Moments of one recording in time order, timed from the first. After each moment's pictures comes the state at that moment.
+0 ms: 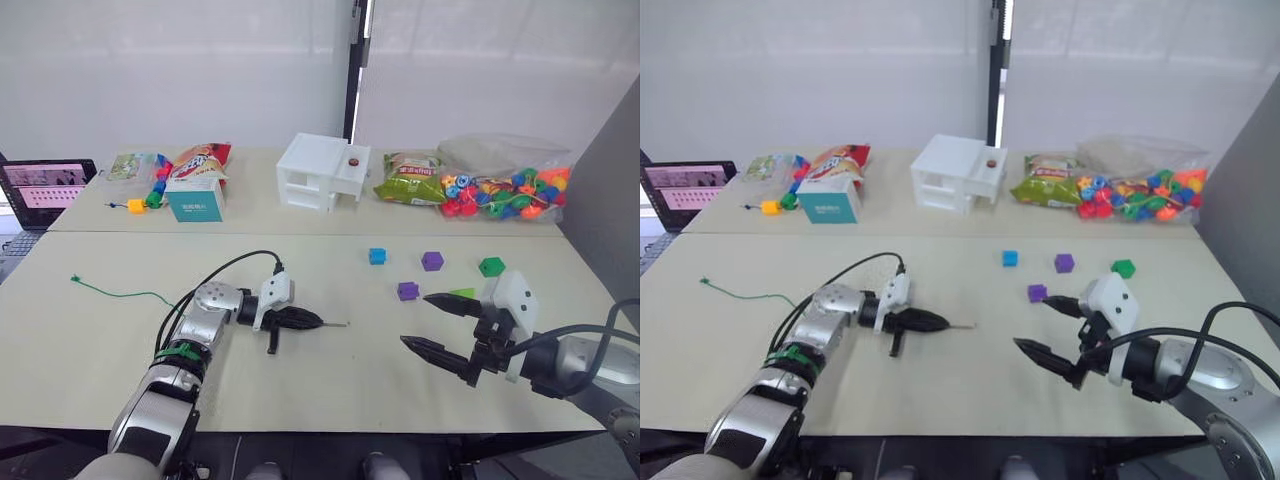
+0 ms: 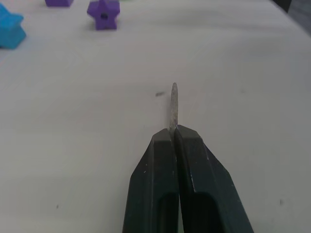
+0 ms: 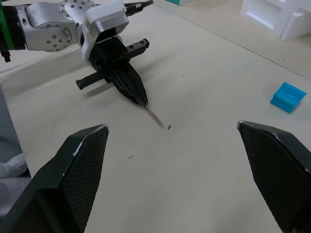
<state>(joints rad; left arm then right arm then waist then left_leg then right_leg) -0.70 0.38 -0.17 0.66 -0.18 -0.12 -1.43 0.05 -0.85 -0.29 -0.72 0.82 0.73 0.67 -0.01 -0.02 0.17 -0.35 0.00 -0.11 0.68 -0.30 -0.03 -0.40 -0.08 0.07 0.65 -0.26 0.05</state>
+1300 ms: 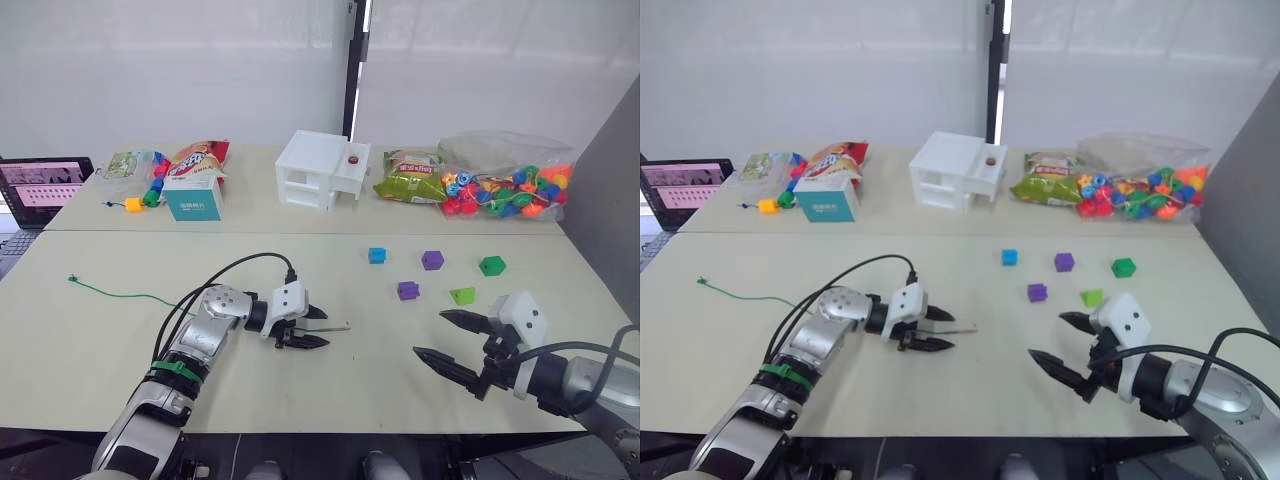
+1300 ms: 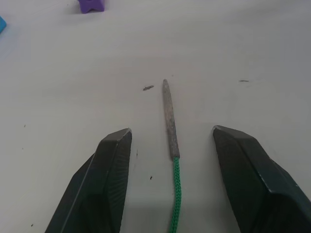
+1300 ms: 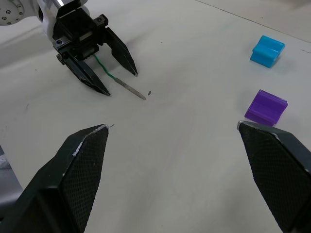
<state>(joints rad) -0.61 0.42 -0.28 0.43 -0.07 -0.03 -1.27 0.18 -0.81 -0.33 -0.71 0.73 0.70 0.66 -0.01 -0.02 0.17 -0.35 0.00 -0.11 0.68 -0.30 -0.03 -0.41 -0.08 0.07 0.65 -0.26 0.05</state>
